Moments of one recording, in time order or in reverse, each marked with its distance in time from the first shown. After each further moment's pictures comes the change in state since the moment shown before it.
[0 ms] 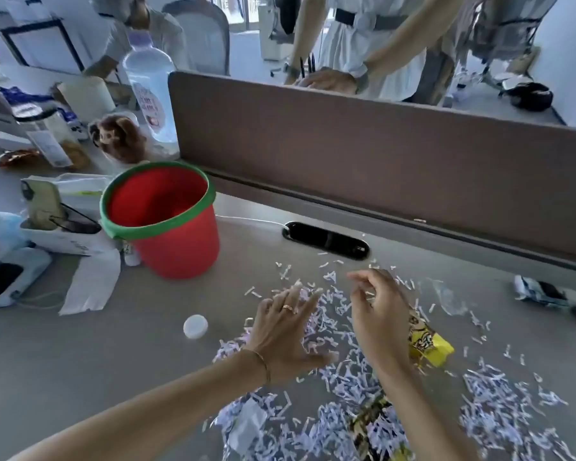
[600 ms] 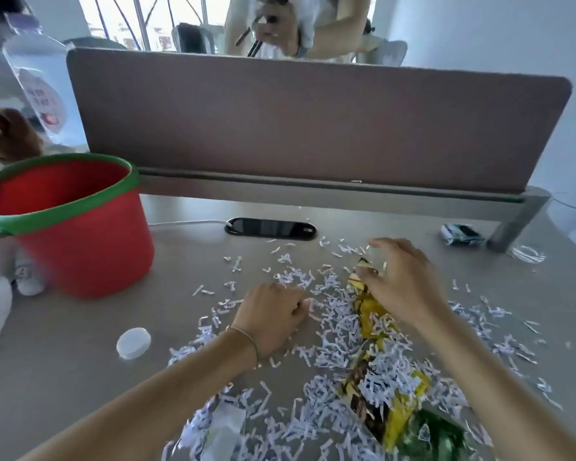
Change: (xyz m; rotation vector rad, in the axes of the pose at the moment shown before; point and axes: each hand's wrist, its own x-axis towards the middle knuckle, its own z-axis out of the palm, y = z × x) left_hand 0.037 0.012 0.029 0.055 0.316 0.360; right_hand -0.017 0.052 -0.058 -0.627 -0.016 0.107
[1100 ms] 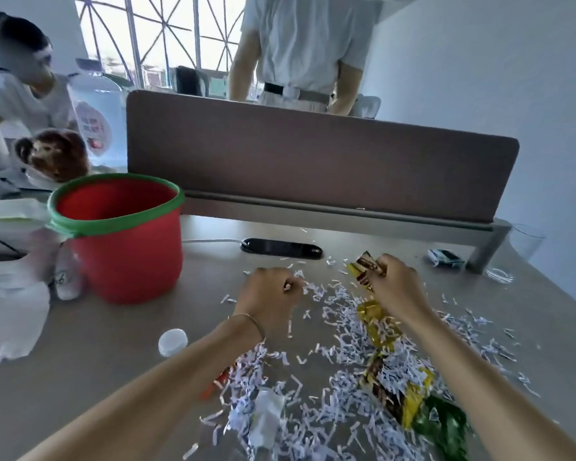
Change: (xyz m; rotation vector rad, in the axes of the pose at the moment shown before) left_hand -0.011 -0.035 -0.044 -0.385 0.221 -0.121; right_hand 0.001 -0.017 0.020 0.265 0.098 0.110
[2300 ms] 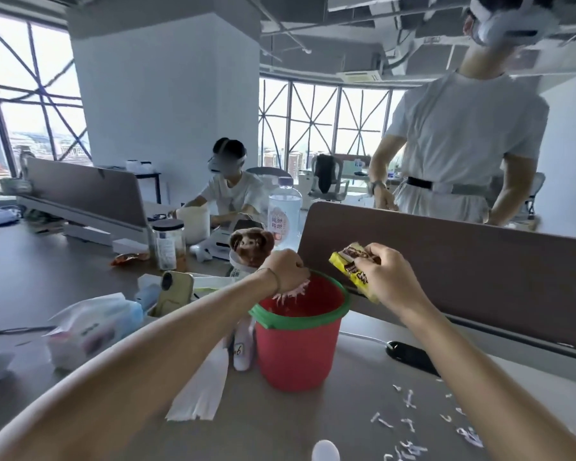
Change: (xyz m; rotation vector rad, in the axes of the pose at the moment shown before) left_hand 0.091 -0.137 -0.263 0.262 0.121 -0.384; right_hand 0.045 -0.324 0.055 0.422 -0.242 -0.408
